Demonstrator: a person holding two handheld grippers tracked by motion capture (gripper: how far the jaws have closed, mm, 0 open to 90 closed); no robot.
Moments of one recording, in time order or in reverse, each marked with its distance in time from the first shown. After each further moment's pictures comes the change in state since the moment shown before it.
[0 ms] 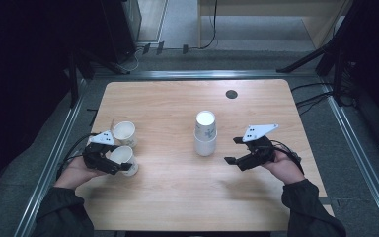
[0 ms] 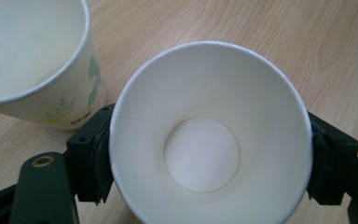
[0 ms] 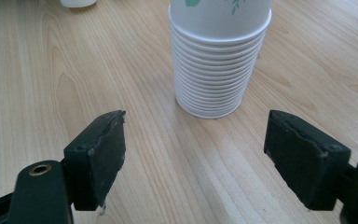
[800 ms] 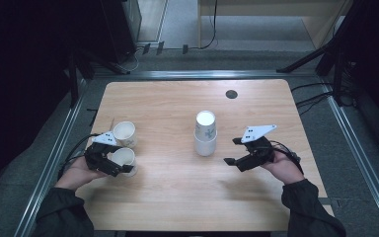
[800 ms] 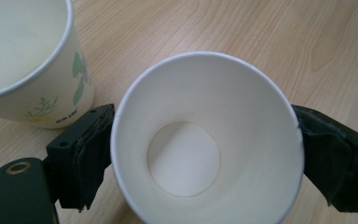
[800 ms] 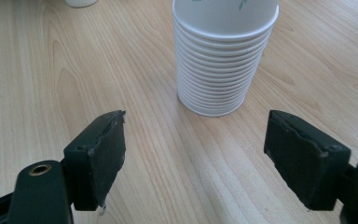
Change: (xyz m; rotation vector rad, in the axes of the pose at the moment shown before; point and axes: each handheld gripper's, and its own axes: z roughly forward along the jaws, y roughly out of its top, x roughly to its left) left arm -0.004 0.002 0.001 0.008 -0.027 -0.023; right arm 0.002 0.000 0.002 0.013 0.003 -0.011
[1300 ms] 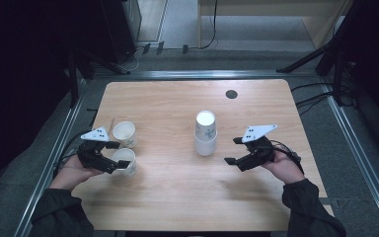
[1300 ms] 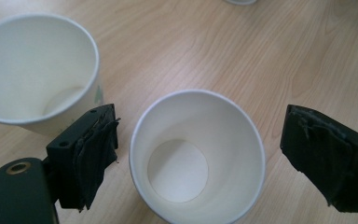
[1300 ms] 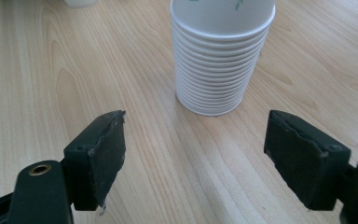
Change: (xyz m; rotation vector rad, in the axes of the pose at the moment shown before) left arm -0.007 0.009 -0.028 -0.100 0.024 -0.013; right arm -0.001 0.000 -0.001 0.000 -0.002 -0.003
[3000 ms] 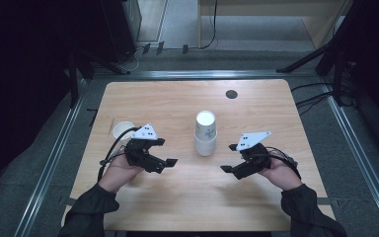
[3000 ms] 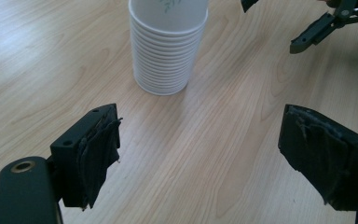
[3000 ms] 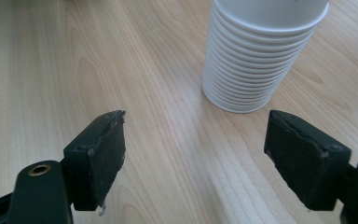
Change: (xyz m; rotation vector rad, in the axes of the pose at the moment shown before) left arm -0.090 0.081 0.071 -0.074 -0.054 0.048; right arm 0.023 0.000 0.005 0.032 0.021 -0.031
